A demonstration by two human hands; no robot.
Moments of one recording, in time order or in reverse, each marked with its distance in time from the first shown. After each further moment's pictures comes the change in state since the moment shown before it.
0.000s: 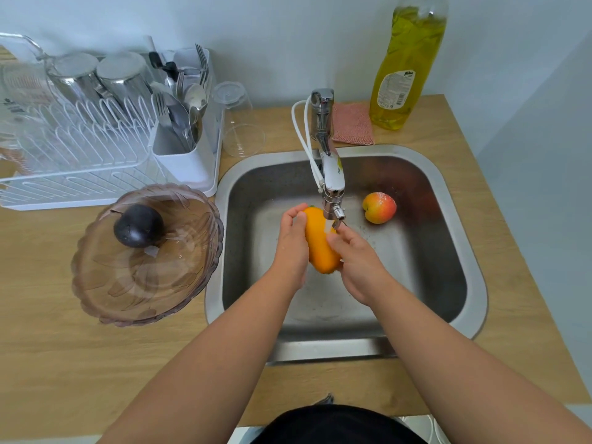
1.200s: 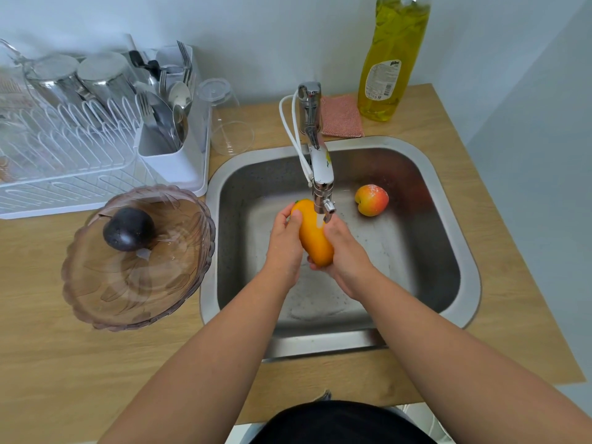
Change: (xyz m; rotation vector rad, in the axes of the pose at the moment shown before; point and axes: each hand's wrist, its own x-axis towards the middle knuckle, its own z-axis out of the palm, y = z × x) left_hand 0.000 -0.008 -0.001 -0.022 0.032 -0.005; right_hand -0.002 0.004 0.006 -0.126 0.024 0.043
